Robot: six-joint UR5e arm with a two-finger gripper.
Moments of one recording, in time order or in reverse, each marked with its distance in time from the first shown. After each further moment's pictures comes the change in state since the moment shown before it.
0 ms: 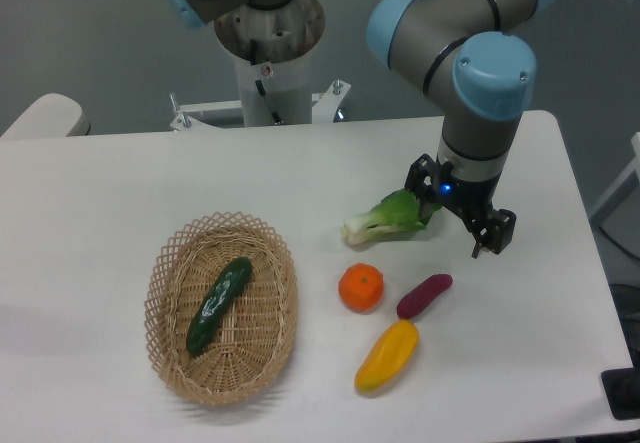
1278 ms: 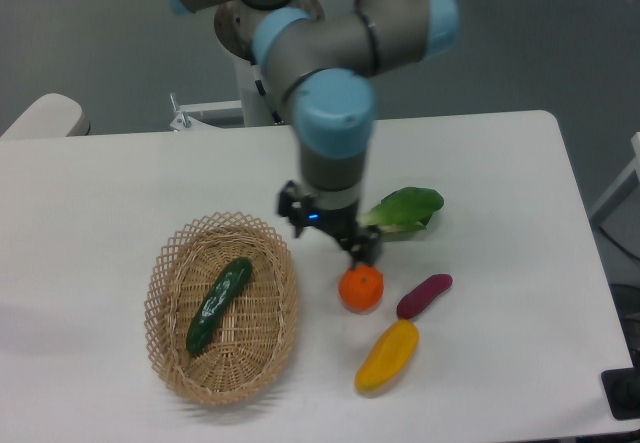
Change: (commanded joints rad) arm -0.362 0.034 -0.172 0.020 -0.002 -0.685
